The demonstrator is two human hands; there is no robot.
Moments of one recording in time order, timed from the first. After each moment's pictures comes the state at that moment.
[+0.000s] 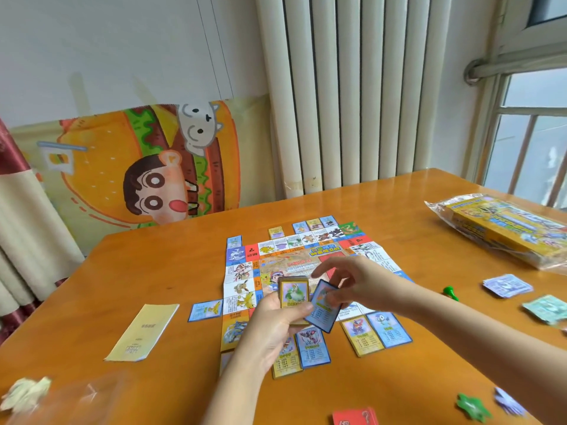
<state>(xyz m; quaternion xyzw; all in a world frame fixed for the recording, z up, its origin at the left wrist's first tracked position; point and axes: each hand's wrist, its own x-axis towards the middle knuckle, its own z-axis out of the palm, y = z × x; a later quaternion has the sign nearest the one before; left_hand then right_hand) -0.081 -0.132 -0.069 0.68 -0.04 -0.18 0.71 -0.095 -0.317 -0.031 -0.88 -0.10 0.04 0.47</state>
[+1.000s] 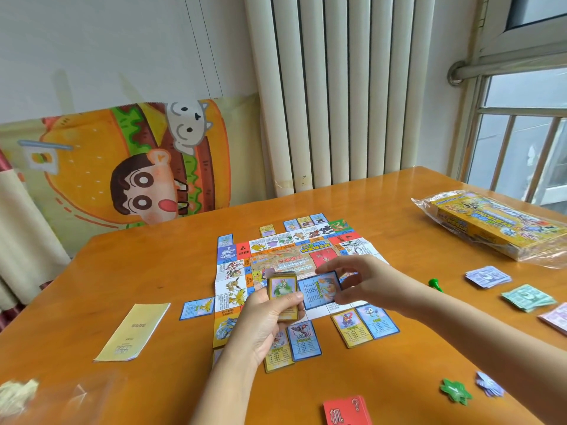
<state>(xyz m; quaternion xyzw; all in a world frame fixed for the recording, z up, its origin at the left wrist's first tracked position) -0.085 -0.132 -0.061 0.63 -0.02 -0.18 0.76 -0.116 -0.331 -0.035 -0.85 -0.04 0.04 0.52</state>
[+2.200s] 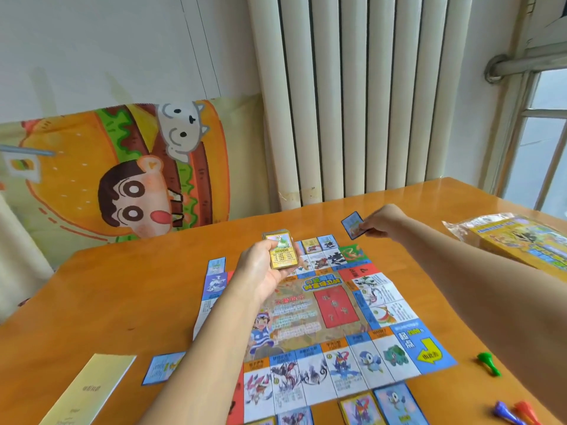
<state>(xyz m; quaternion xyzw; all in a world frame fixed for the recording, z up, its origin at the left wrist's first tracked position) 0.071 -0.196 -0.007 0.51 0.06 -0.16 0.85 0.142 -0.460 -0.031 -0.80 0.28 -0.07 0.52</state>
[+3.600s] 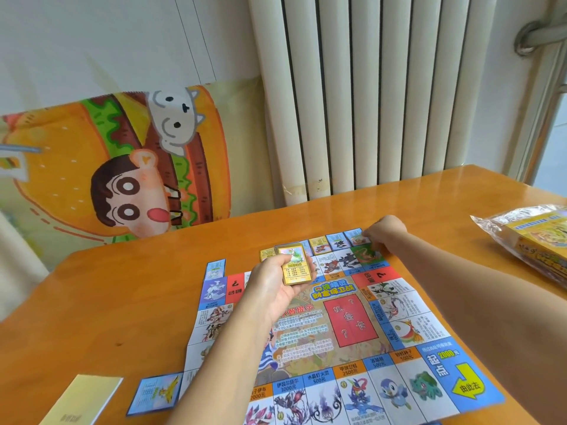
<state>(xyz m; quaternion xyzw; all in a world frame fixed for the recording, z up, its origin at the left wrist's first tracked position) 0.100 -0.209 -0.043 0.52 0.09 -0.20 0.83 0.195 -0.457 -0.091 -0.84 0.32 -0.06 0.43</state>
